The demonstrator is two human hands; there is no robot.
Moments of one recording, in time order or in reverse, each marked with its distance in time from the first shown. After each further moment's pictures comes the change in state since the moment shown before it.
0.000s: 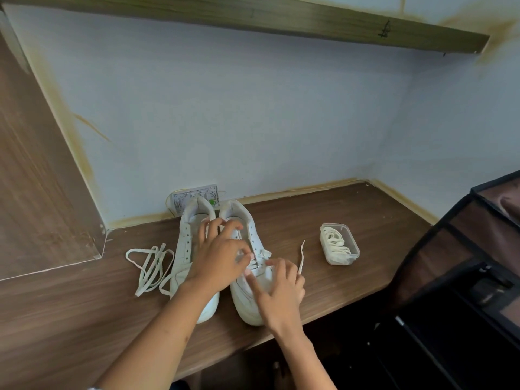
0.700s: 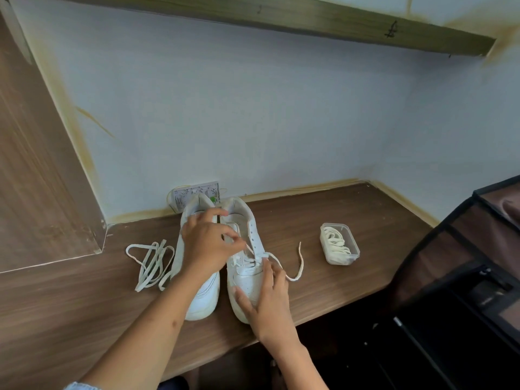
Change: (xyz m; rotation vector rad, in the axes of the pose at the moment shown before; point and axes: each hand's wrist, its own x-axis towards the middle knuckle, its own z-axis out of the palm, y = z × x) left_hand 0.008 -0.006 -0.018 -0.263 0.005 -0.359; right_hand -0.013 0.006 0.013 -0.076 -0.136 -0.134
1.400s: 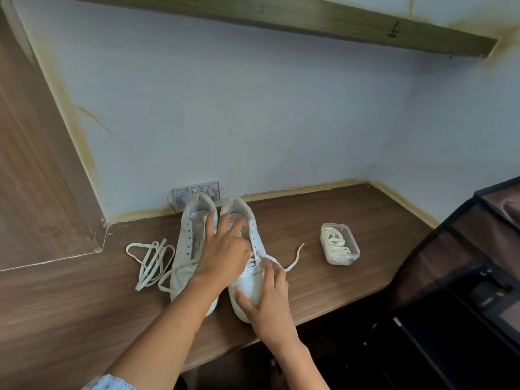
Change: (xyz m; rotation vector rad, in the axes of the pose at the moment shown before) left_hand -0.008 0.004 0.025 0.521 -0.037 0.376; right_hand 0.001 0.001 0.001 0.088 0.015 -0.018
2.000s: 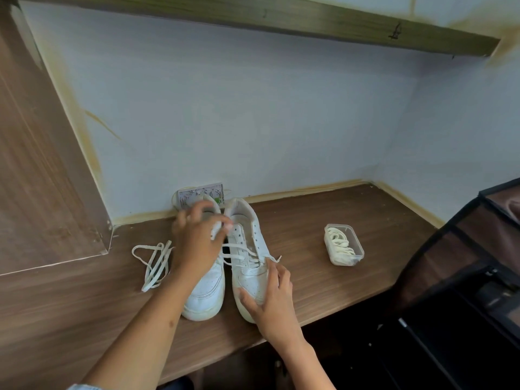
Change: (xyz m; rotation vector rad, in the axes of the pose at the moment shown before) left_hand -0.003 -0.047 -0.005 -0.415 0.247 -0.305; right_hand 0.001 0.000 -0.002 -0.001 -0.011 -0.013
